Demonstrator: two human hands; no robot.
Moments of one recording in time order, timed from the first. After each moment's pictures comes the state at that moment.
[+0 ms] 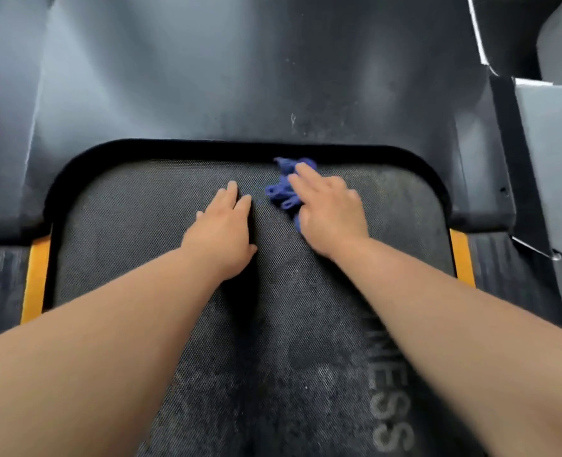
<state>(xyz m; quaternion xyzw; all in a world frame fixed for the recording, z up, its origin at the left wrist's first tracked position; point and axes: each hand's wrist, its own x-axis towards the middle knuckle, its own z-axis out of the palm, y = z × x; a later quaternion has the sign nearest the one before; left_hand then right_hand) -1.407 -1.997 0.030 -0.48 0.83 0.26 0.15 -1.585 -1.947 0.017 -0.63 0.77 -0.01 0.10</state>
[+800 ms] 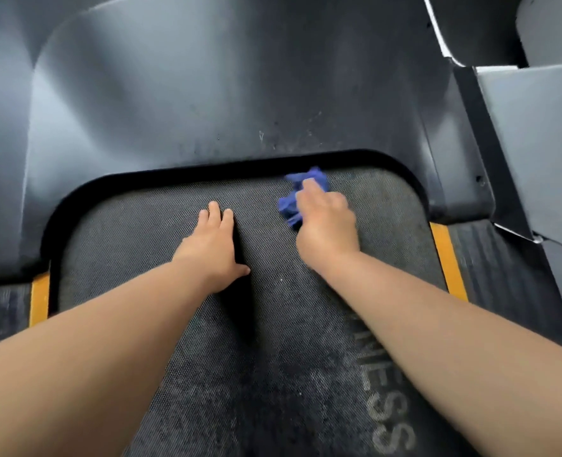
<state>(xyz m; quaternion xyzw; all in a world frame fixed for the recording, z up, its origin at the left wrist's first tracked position) -1.422 -1.996 0.032 -0.47 0.83 0.20 0.22 -1.594 -1.926 0.019 -0.50 0.85 -0.09 0.13</state>
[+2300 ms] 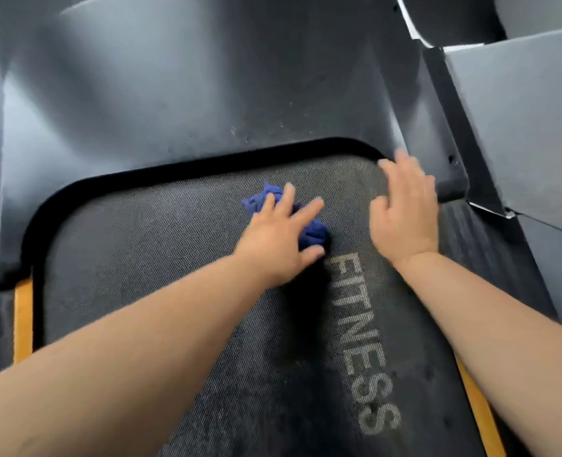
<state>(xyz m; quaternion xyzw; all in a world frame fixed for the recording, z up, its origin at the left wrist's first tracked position) -1.511 -1.942 0.042 -0.34 0.91 0.23 0.11 -1.698 -1.850 0.034 -0.46 0.86 -0.19 0.04</state>
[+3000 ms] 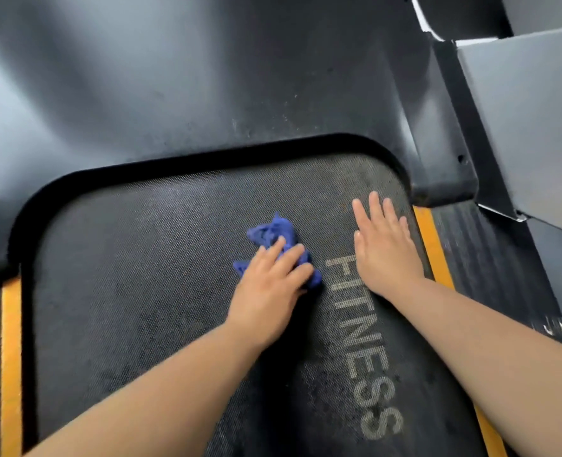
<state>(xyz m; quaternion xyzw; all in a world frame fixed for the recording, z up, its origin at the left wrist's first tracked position) -1.463 -1.897 -0.007 -0.26 0.95 0.19 -0.04 -1.671 -1.824 -0.001 -0.50 0.85 0.03 0.17</state>
